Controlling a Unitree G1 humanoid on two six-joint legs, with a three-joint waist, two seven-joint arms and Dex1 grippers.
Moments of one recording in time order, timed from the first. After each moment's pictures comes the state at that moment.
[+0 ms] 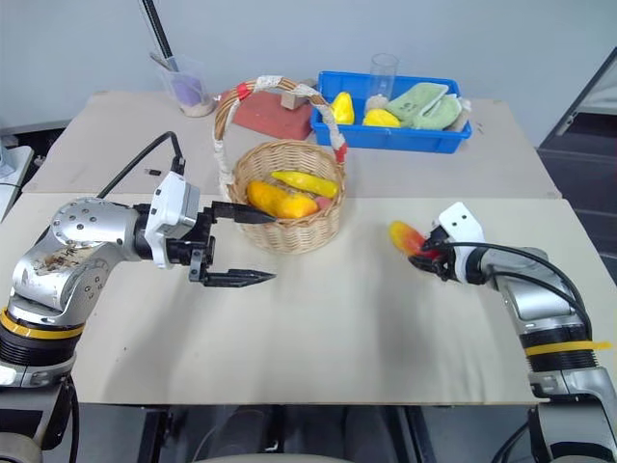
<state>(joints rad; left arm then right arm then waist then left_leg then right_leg) -0.53 0.75 -0.06 -0.29 -0.53 0.45 -1.19 -0.46 -0.79 0.07 0.15 0.23 0.62 0.76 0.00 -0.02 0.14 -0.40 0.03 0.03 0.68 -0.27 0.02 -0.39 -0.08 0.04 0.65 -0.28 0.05</state>
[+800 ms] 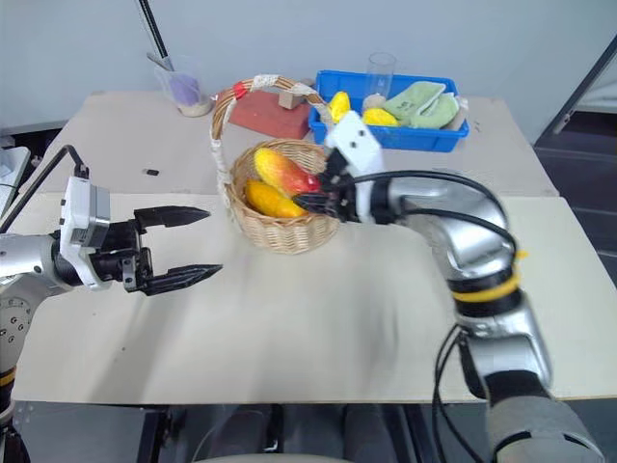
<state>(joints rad) -0.25 0.87 0.27 -0.45 -0.71 0.55 -1.06 -0.94 -0.44 0.23 0.02 0.35 0.80 0.74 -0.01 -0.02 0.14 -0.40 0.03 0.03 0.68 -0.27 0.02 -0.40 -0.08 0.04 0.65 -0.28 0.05</state>
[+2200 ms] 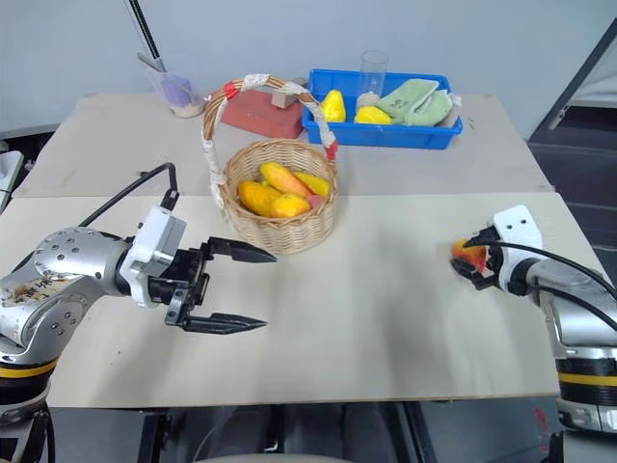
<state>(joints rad) -0.39 0.83 -0.02 -0.51 -0.73 0.57 -1.21 -0.31 -0.81 -0.18 0.02 0.22 0.82 0.58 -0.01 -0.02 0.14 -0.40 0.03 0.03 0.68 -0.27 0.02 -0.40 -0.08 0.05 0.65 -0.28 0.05</state>
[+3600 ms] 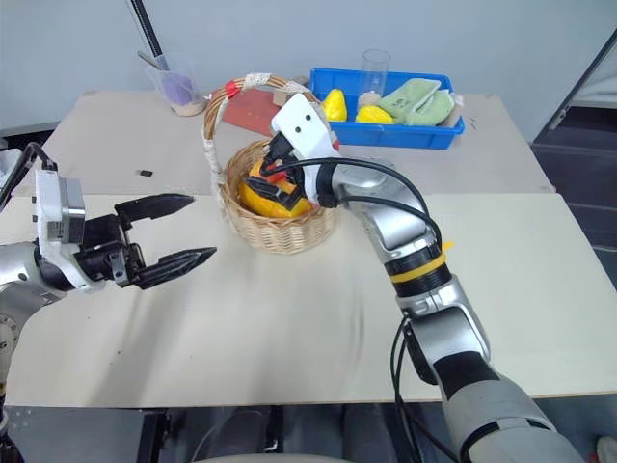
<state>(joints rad) -0.19 0.83 0.36 -0.53 -0.82 0.59 -0.87 -0.96 -0.29 0.24 0.06 0.24 0.62 0.66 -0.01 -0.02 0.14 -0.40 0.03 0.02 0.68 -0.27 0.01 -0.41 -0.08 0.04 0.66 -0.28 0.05</state>
